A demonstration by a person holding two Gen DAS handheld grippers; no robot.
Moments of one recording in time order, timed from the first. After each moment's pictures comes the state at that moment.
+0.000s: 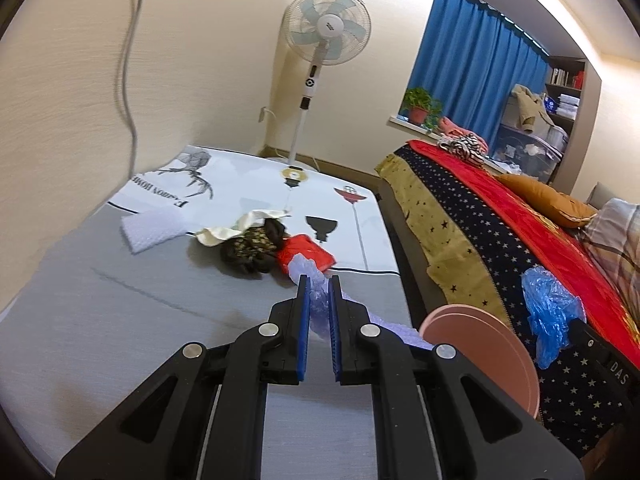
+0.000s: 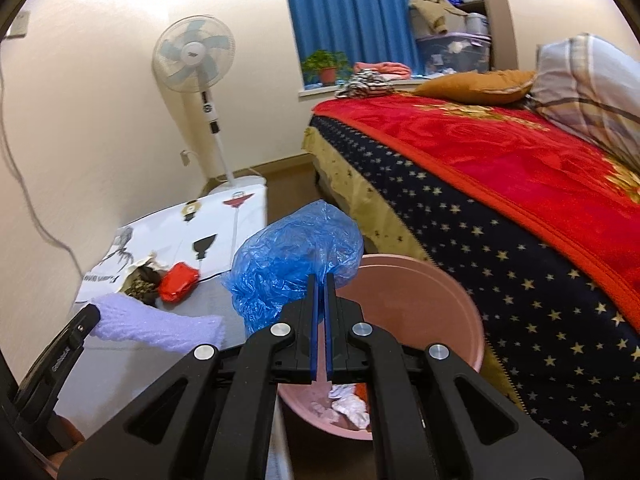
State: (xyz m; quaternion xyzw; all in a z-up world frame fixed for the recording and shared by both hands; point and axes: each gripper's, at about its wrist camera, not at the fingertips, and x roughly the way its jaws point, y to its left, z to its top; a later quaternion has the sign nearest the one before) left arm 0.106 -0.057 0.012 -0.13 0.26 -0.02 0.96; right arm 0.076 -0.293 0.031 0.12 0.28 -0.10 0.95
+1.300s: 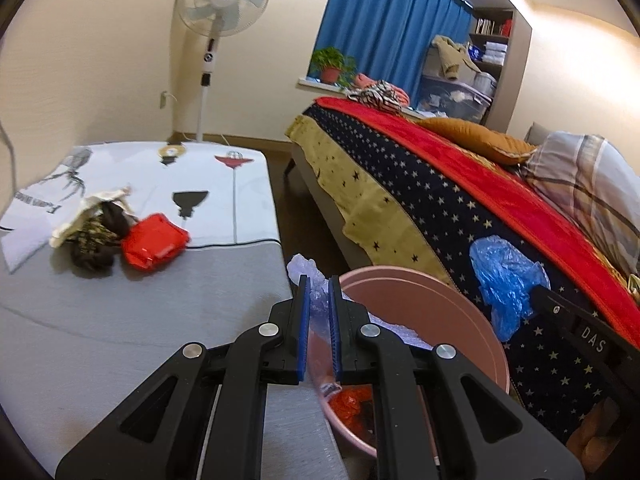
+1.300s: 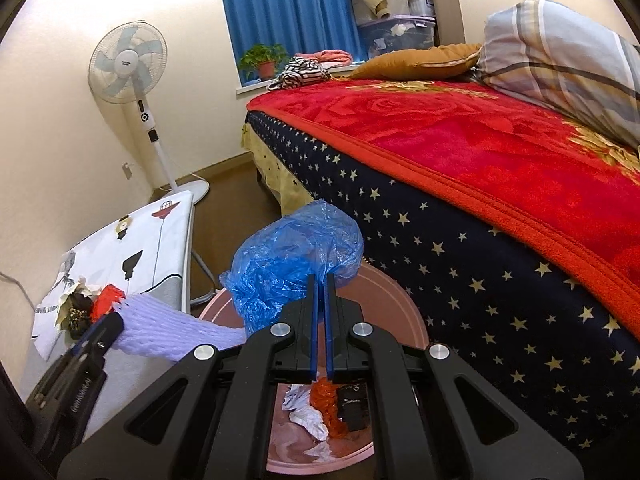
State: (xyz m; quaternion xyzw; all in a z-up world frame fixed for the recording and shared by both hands) left arm 0.151 -0.166 -0.021 -0.07 0.29 -0.17 0.94; right arm 0.098 -0.354 -0.001 0.15 0.29 -0.19 0.93
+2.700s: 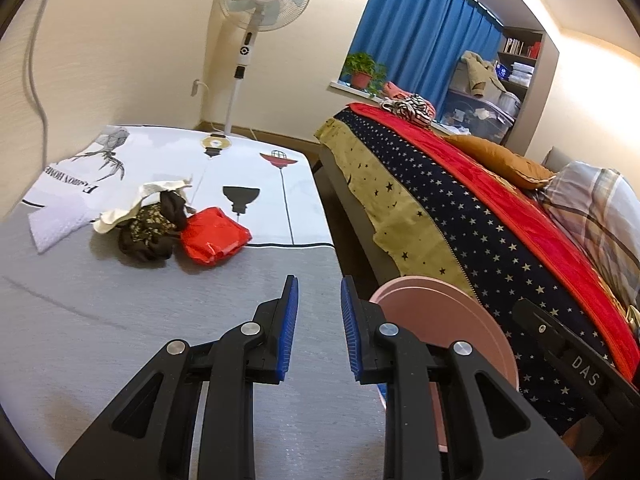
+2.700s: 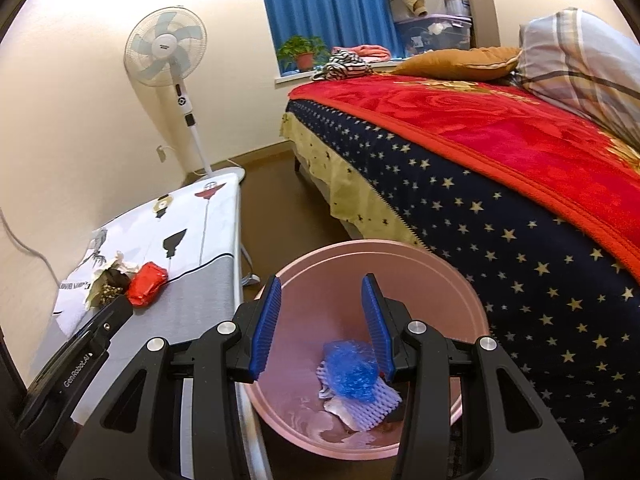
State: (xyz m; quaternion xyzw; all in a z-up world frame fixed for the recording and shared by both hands) left arm 0.151 -0.103 -0.015 -0.12 0.29 -0.13 0.94; right arm 0.108 -0.302 0.000 0.14 0.30 -0.12 0.94
